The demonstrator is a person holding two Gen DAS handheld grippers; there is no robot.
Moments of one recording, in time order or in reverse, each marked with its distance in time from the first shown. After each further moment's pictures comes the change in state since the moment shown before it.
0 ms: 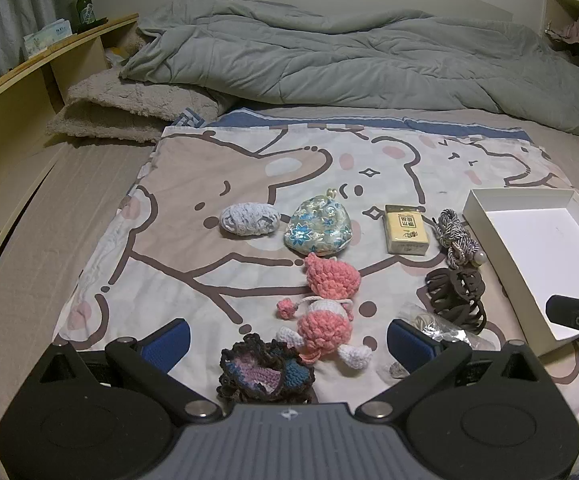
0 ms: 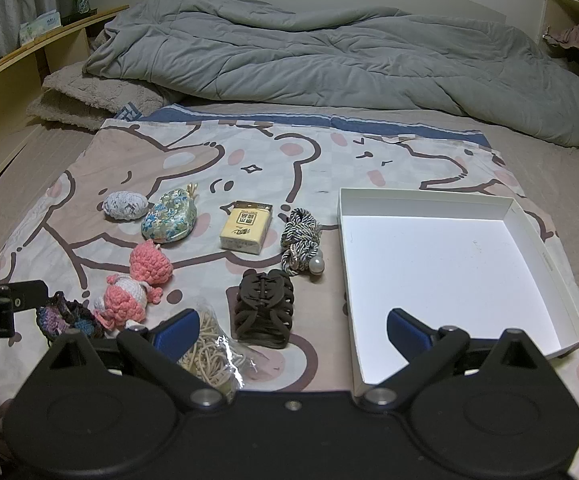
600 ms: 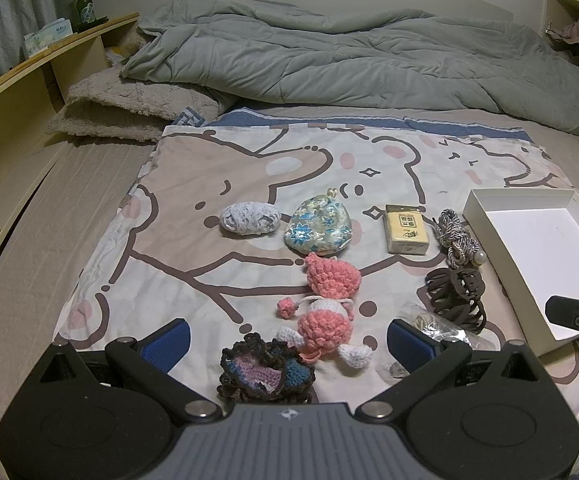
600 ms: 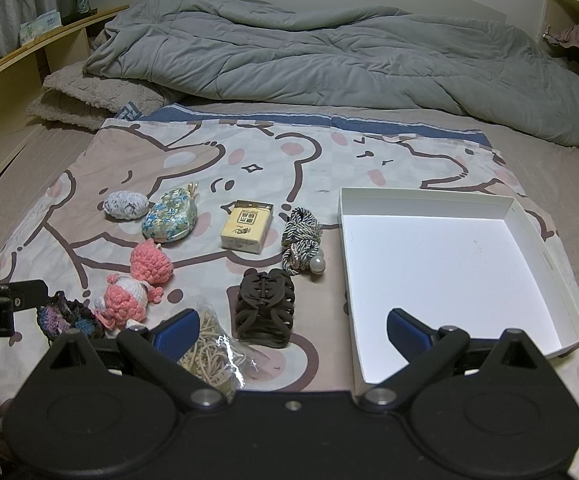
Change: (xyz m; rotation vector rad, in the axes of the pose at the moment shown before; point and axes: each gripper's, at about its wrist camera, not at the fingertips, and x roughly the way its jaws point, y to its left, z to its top) left arm 0.005 -0.001 -0.004 -0.003 0.004 -0.001; right arm 0.000 0.001 -0.001 0.000 0.001 -0.001
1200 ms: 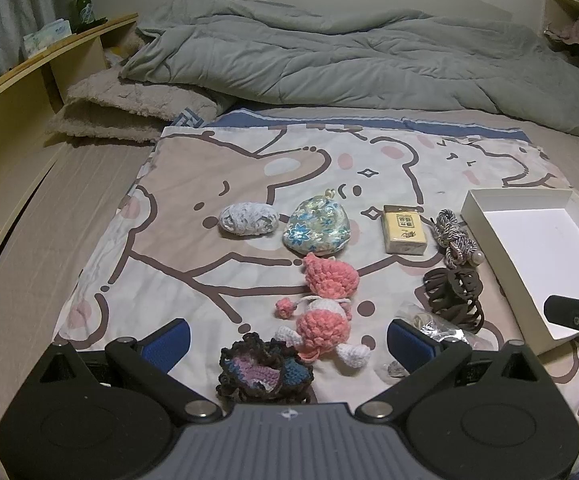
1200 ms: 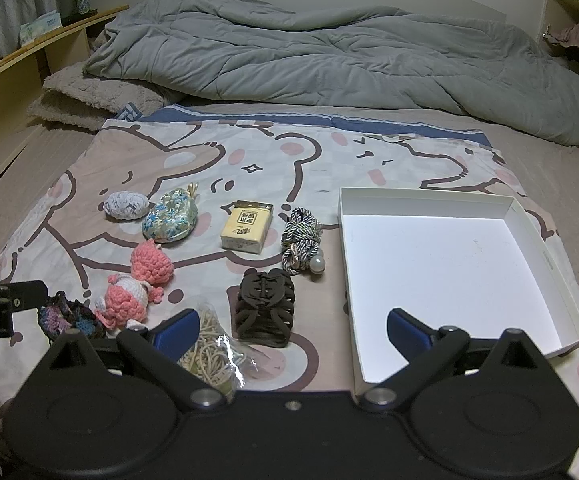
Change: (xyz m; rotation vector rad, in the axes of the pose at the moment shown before) left arm -0.006 0.000 0.000 0.000 0.001 -0.008; right arm 0.001 0.000 -0.002 0.001 0.000 0.000
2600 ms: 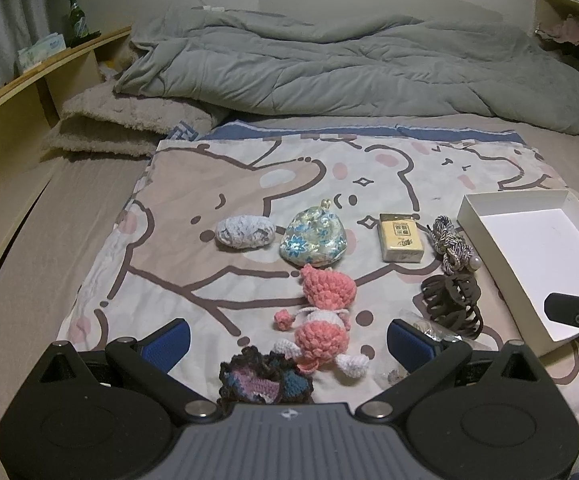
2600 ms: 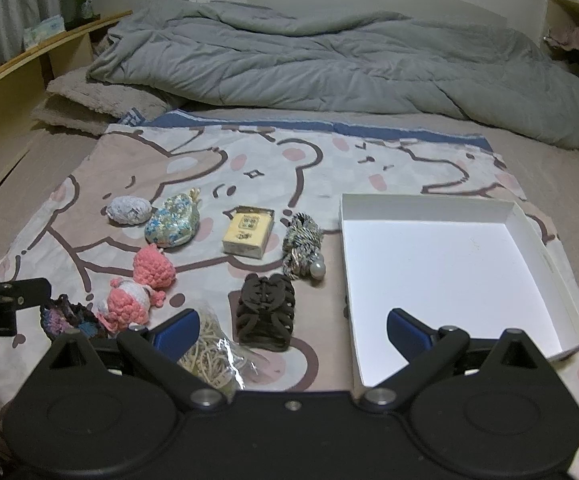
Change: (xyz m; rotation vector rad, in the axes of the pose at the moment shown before) left arm -0.001 -0.002 0.008 0.031 -0.028 -0.003; right arm -0.005 -0.002 0.001 -0.009 -0.022 0.018
